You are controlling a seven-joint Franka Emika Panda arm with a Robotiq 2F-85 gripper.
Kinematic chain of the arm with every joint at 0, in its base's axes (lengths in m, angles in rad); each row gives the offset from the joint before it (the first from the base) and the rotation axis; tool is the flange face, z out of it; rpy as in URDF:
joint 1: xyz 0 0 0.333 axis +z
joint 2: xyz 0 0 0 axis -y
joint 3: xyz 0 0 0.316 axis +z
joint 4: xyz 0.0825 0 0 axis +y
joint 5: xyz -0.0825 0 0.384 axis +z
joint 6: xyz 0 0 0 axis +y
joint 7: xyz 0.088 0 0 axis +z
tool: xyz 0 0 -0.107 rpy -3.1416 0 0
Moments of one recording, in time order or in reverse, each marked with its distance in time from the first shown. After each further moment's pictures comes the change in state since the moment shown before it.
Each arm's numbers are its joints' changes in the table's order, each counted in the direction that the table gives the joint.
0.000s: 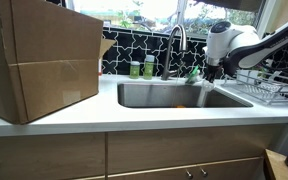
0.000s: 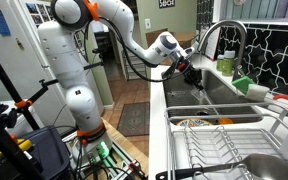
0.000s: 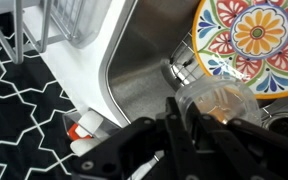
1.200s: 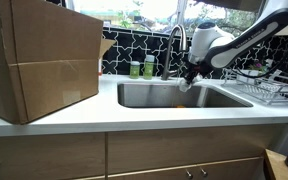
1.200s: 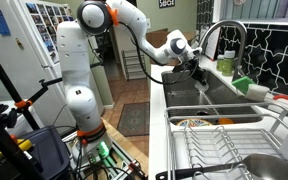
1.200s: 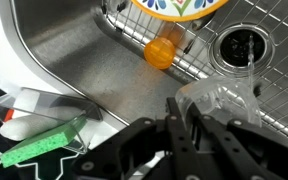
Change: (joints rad) arm 0.016 -0.216 0.010 -0.208 0.315 -0.220 -0.037
